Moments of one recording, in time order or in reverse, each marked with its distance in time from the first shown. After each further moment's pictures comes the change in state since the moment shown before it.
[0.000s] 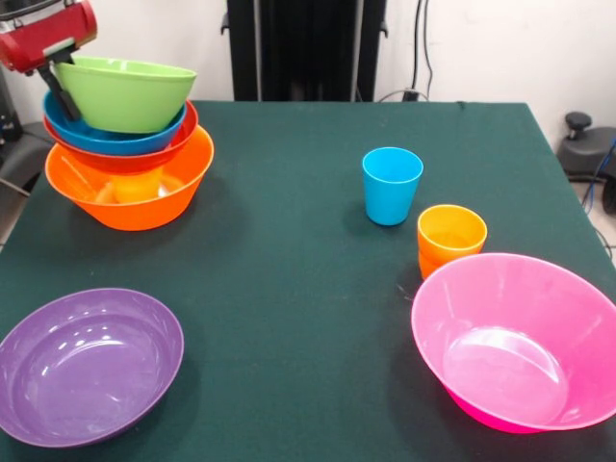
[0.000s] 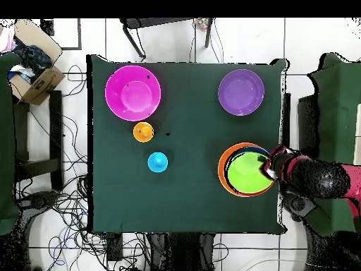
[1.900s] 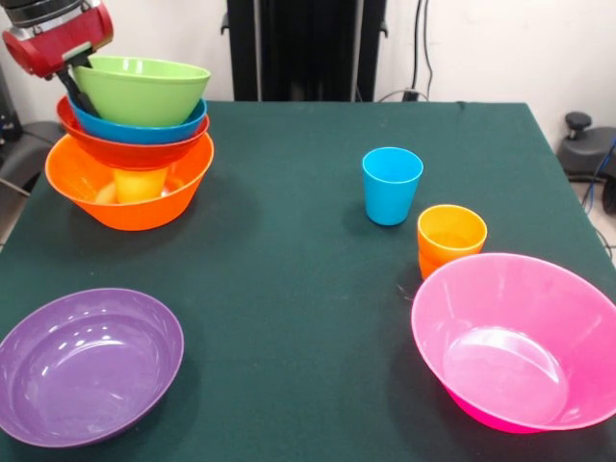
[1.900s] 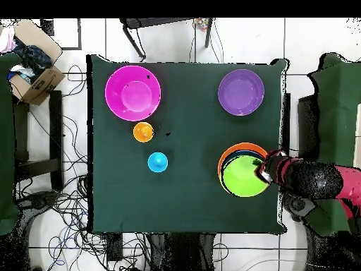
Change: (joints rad) arm 0.035 -0.013 -0.064 0.016 0.035 -0.012 0.000
